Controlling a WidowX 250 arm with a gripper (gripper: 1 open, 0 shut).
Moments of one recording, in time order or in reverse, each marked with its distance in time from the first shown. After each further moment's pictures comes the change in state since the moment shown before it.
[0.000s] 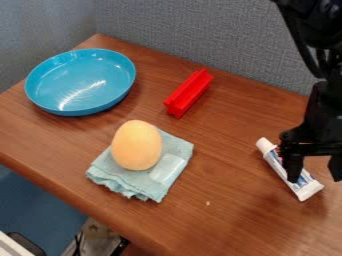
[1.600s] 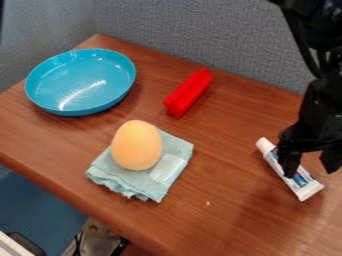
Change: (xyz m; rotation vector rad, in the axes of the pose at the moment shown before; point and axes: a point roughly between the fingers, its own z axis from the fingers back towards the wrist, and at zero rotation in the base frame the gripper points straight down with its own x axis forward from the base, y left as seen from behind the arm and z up) arm 0.011 0.003 -0.002 0.026 -0.065 0.117
